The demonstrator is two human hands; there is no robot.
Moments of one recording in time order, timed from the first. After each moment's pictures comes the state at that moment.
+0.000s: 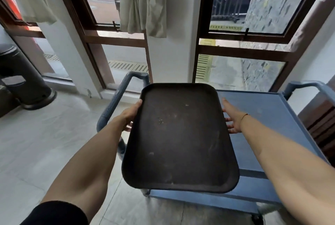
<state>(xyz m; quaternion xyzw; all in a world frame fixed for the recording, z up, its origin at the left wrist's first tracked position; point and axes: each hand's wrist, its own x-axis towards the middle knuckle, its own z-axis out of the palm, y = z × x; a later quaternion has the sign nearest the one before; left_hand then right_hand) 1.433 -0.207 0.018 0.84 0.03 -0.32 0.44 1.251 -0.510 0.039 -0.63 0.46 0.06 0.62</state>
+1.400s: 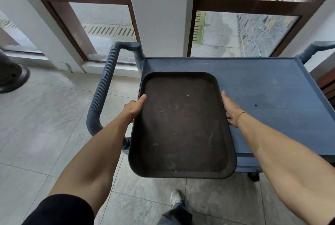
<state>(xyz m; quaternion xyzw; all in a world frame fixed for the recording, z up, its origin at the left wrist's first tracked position) 1.530 -0.216 -0.115 0.86 0.03 -0.36 0.36 1.318 -0.501 -0.087 -0.57 0.53 0.03 0.63</state>
